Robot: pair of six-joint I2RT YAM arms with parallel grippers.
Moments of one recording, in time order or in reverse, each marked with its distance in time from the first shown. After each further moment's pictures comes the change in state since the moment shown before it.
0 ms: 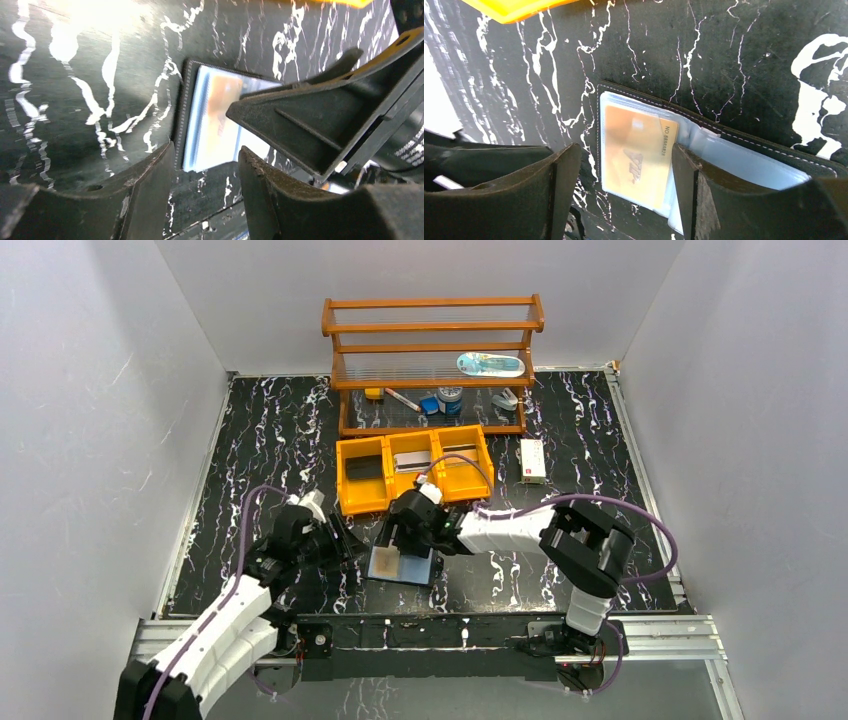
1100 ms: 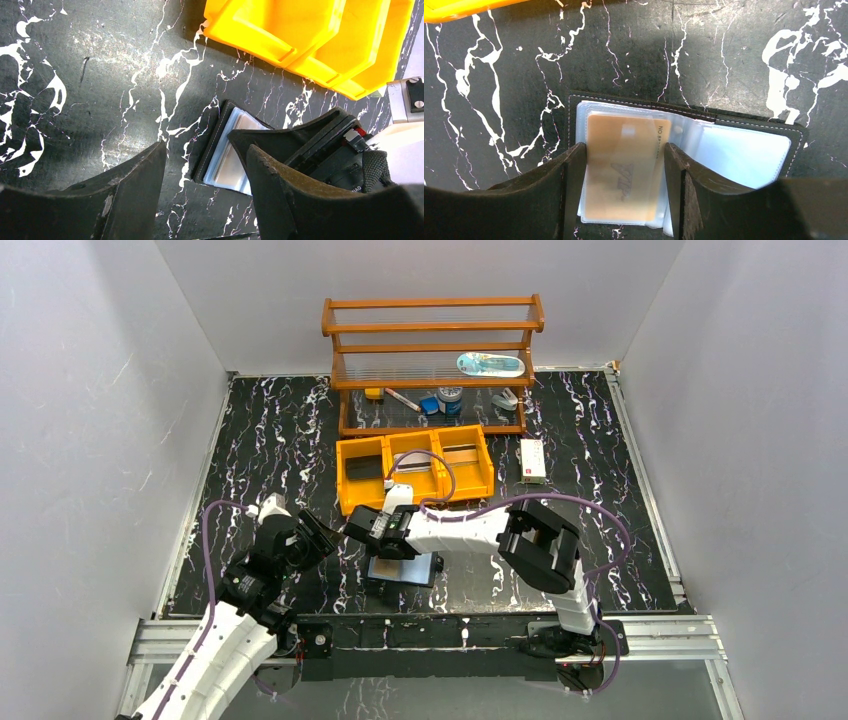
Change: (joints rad) left arm -0.003 -0.307 0.085 -0.333 -0.411 -0.156; right arm 0.149 0.265 0.487 -0.621 0.362 -0.001
